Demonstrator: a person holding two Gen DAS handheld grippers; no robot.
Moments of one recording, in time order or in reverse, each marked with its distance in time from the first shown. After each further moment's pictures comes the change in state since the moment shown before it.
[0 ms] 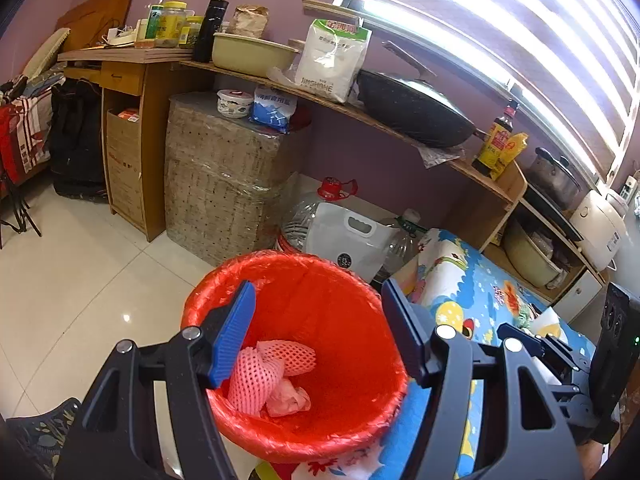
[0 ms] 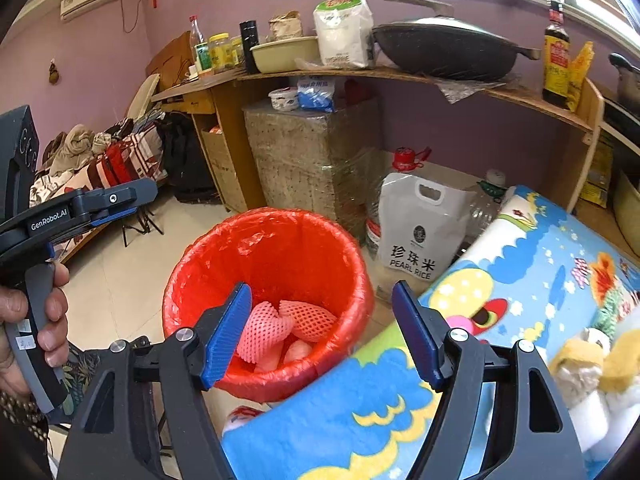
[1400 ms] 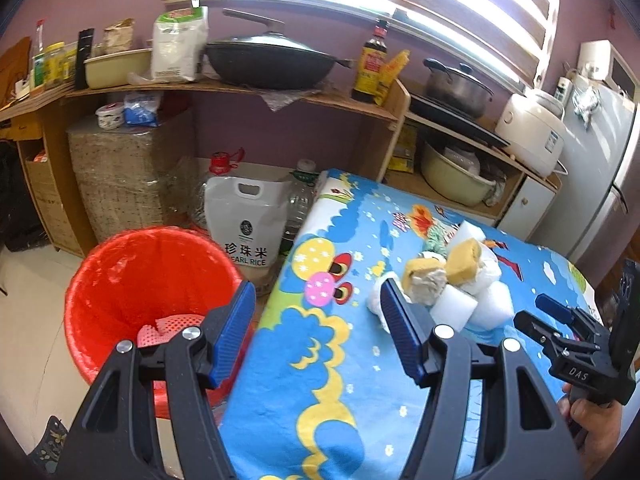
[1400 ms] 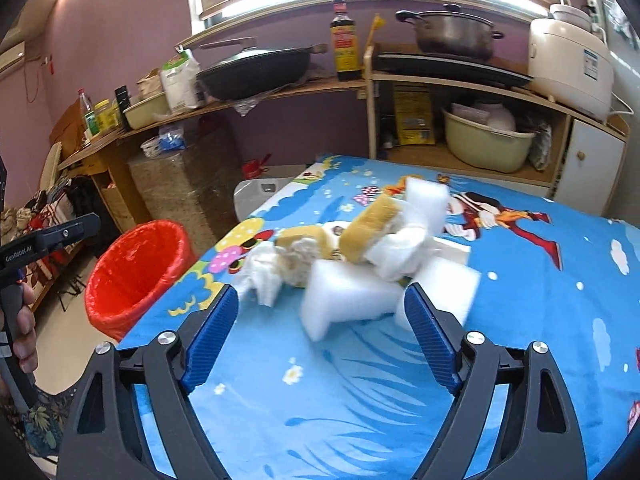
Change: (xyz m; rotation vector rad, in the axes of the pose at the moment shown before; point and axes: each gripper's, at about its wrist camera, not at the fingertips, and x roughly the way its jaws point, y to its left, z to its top) left arm 0.001 -0.187 -0.067 0.274 0.110 -0.173; right arm -0.162 -0.154 -0.114 0.277 -0.096 -0.325
